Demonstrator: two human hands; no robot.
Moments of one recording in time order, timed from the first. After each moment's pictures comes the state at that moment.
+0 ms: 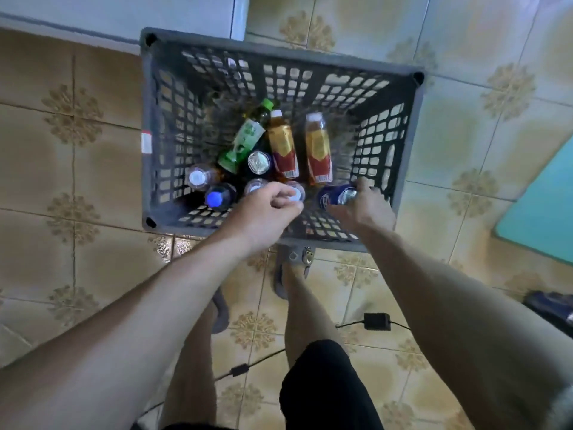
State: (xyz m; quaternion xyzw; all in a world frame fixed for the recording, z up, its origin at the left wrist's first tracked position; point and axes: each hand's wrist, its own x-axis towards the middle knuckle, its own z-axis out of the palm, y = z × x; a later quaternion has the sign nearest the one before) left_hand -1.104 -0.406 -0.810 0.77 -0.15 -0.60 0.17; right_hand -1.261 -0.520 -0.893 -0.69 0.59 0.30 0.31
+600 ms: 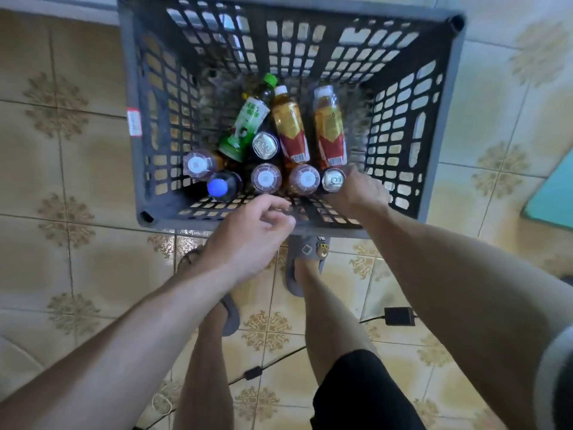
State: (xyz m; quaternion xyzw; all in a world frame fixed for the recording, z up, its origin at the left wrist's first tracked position) left_hand -1.105 -0.349 -0.841 0.77 -0.17 -0.60 0.12; right_hand -1.251 -0.487 -0.988 -0.71 0.53 0.37 0.27
